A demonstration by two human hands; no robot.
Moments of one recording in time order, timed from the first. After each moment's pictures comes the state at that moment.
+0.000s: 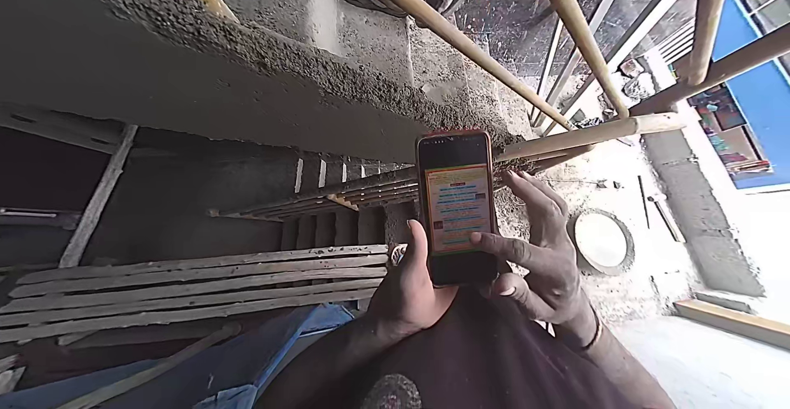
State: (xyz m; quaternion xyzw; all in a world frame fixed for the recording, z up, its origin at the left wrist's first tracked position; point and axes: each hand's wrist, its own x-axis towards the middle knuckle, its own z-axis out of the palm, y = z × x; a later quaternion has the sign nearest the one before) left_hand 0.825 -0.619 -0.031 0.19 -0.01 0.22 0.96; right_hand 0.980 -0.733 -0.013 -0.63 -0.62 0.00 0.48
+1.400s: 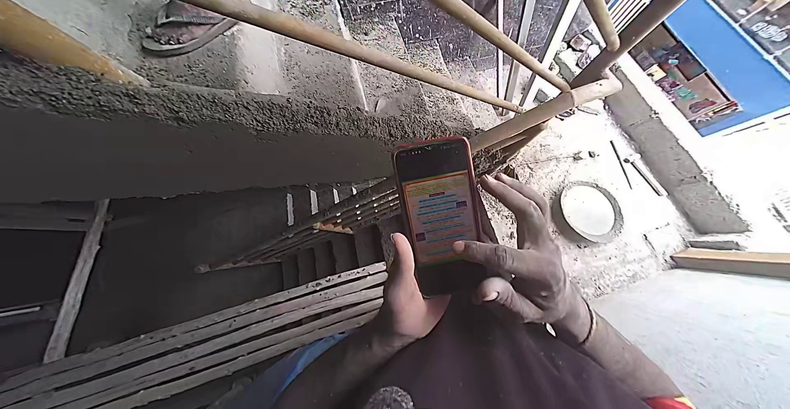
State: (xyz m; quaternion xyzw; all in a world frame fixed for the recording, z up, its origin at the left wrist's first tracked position) left_hand 0.869 -0.668 -0.020 0.22 -0.02 0.19 0.96; right_hand 1.005 -0.797 -0.008 -0.64 -0.58 -0.03 0.50
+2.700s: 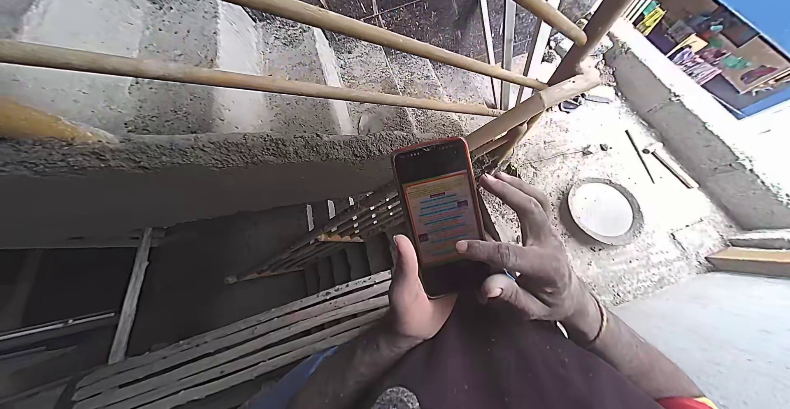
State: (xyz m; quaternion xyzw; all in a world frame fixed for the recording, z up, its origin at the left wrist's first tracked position) left_hand 0.970 -0.751 -0.011 0.26 -0.02 0.21 0.94; right_hand 1.103 -0.878 -0.015 -0.63 -0.56 -0.04 0.53
